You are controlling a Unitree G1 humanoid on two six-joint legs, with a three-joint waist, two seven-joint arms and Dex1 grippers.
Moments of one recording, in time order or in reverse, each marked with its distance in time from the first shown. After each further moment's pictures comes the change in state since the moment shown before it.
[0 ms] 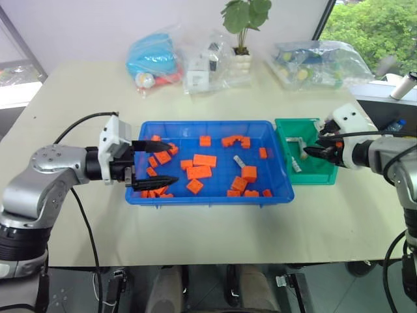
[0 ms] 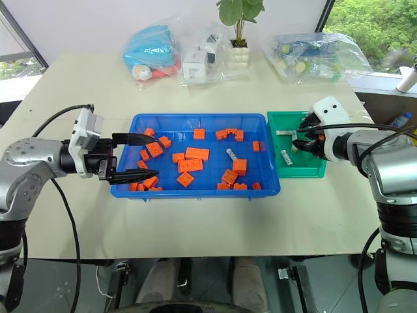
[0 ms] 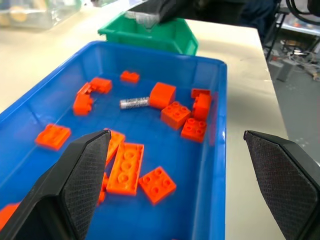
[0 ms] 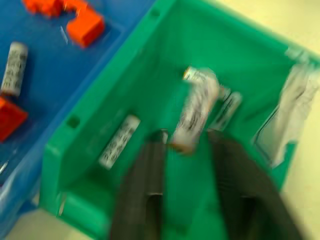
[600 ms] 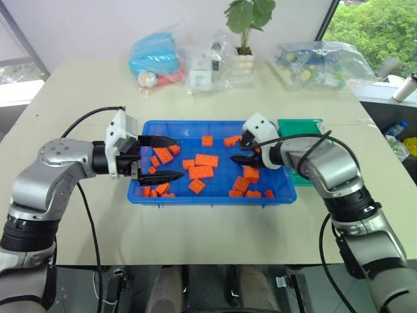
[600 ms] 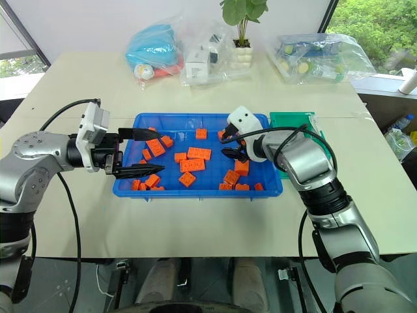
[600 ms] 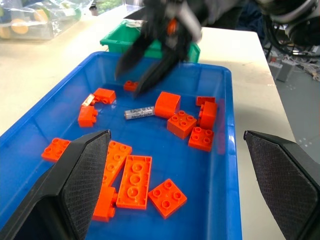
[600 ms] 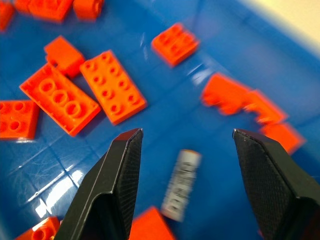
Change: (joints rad) left arm -0.058 -0.028 -0.036 0.023 0.020 0.003 0.007; right arm -0.219 0.363 0.364 0.090 -0.031 -0.047 -0.084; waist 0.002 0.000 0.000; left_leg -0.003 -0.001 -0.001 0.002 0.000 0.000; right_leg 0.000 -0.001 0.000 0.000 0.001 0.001
